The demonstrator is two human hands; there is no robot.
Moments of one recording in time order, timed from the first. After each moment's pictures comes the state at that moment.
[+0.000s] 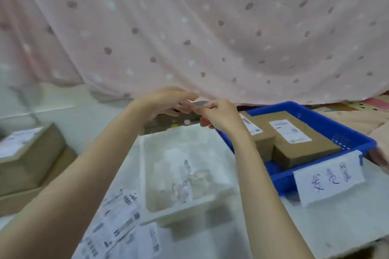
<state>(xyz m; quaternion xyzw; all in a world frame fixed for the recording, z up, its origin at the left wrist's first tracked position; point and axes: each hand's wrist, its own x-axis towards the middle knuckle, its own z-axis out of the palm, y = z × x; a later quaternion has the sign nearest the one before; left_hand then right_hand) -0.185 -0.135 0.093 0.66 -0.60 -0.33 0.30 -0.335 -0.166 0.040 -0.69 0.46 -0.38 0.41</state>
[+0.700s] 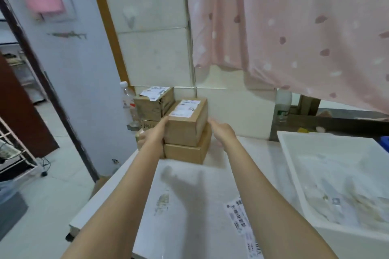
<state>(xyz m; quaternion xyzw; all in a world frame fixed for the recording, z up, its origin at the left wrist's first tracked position) 0.146 0.099 -0.034 0.74 0.08 -0.18 0.64 0.011 -0.035 -0.023 -0.72 0.39 -0.17 0.55</state>
